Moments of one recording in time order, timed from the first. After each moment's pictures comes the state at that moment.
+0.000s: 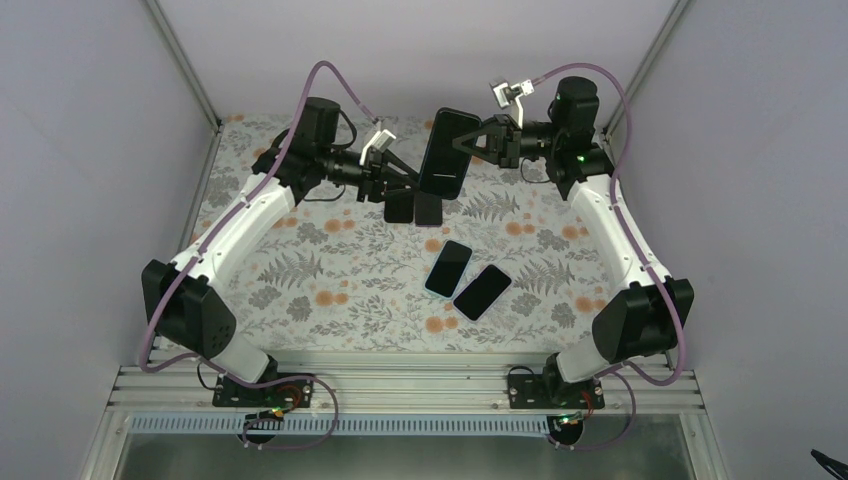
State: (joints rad) left arm -0.42 1.56 1.50 -0.50 1.15 0.11; right arm 0.21 1.52 1.51 -0.11 -1.41 0.40
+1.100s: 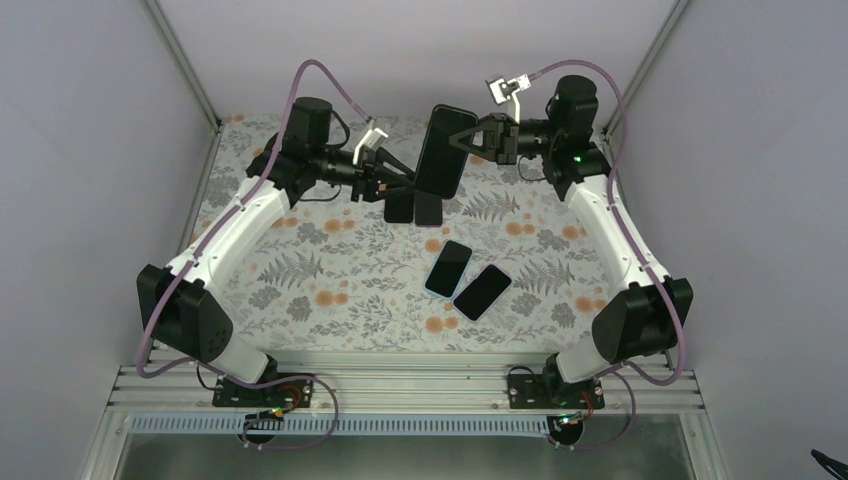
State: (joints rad) left arm -0.40 1.53 1.47 -0.44 1.21 0.08; right arm 0.23 1.52 1.51 -0.02 -1.41 0.53
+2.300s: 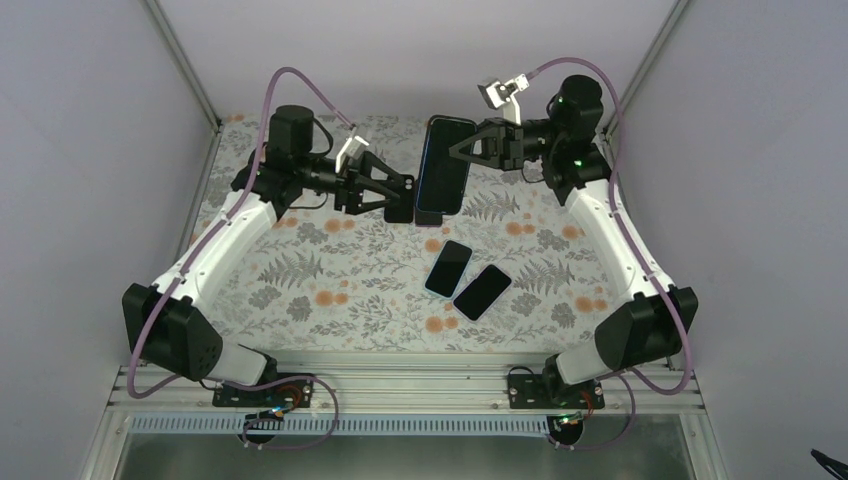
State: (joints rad) left arm -0.35 1.43 1.35 -0.35 1.34 0.04; right arm 0.26 1.48 1.51 0.08 -1.53 0.72
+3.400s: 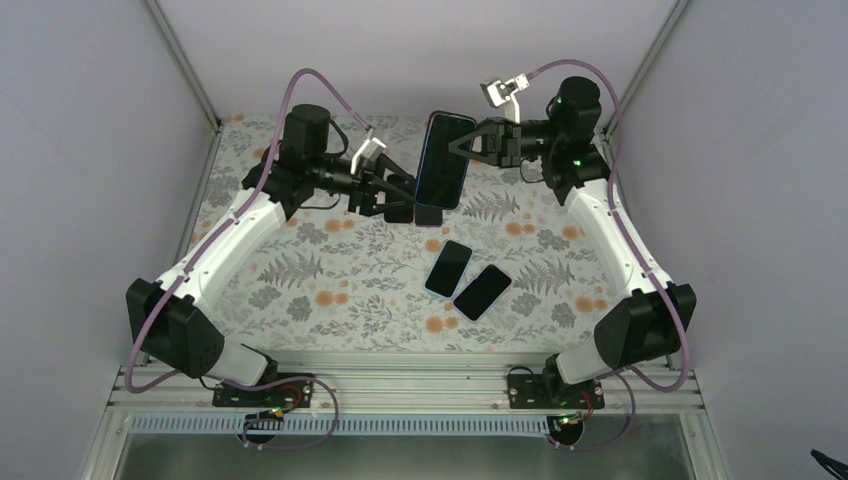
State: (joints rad) left arm -0.43 1.45 1.40 -0.39 1.26 0.04; right arm 0.26 1.50 1.49 0.07 -1.48 0.72
